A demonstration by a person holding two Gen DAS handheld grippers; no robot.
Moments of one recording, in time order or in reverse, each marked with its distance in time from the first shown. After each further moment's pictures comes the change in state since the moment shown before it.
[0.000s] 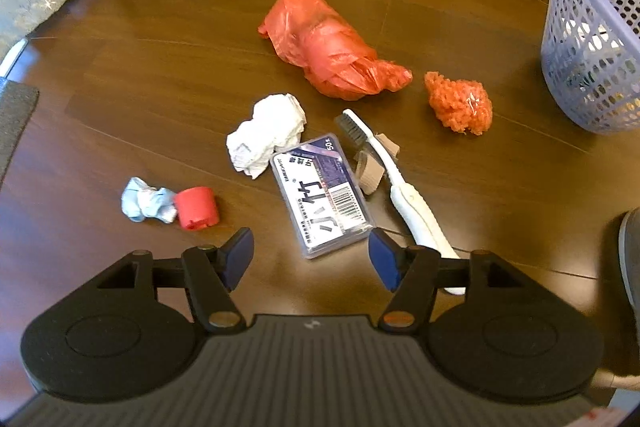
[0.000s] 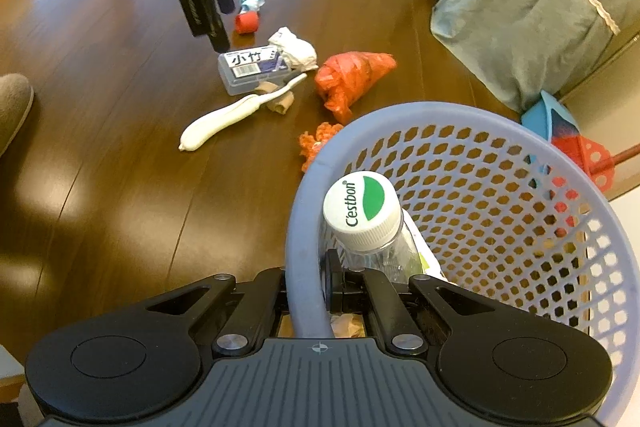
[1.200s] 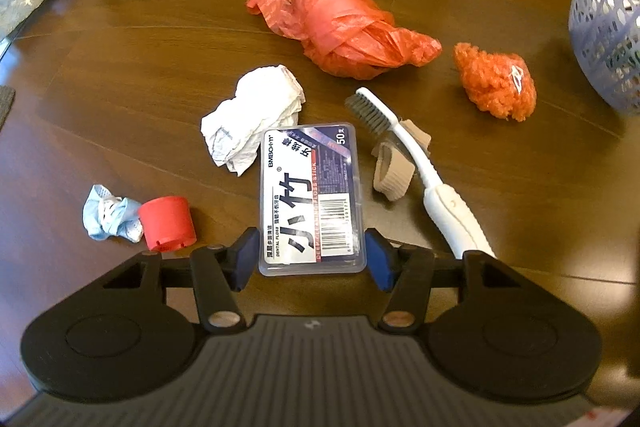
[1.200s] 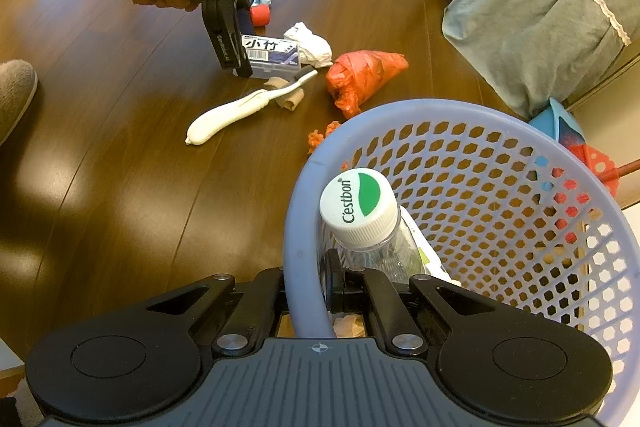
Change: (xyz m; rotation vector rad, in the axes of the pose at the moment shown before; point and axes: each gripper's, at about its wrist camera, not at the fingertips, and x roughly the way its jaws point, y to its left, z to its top) left arm 0.063 0.004 -0.004 0.034 -0.003 0.008; right arm 0.005 0.007 0.005 -0.028 0.020 -0.002
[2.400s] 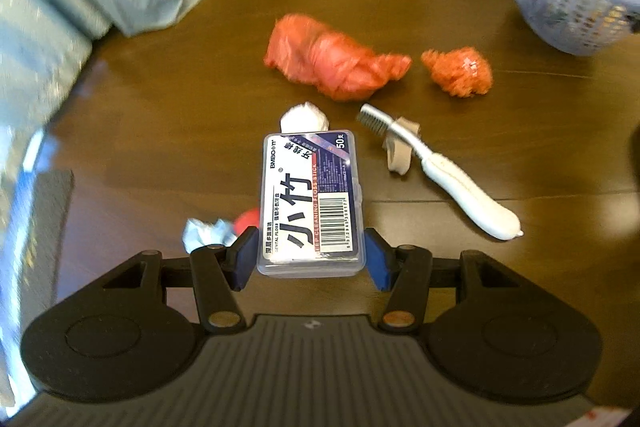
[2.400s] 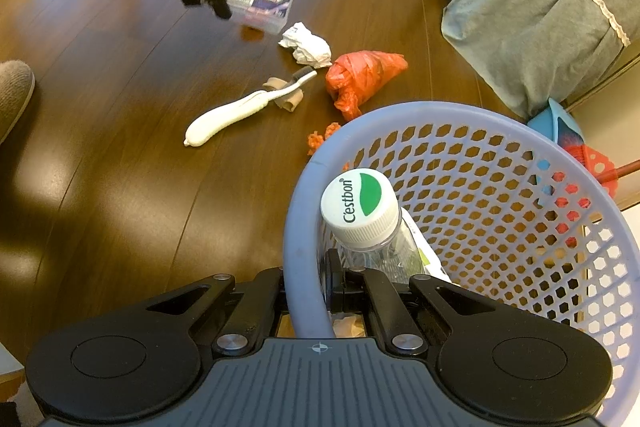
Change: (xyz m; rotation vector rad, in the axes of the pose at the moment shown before) left arm -0.089 0.003 -0.014 0.298 -0.080 0.106; right arm 0.001 0.000 0.003 -0.005 0.007 -0.010
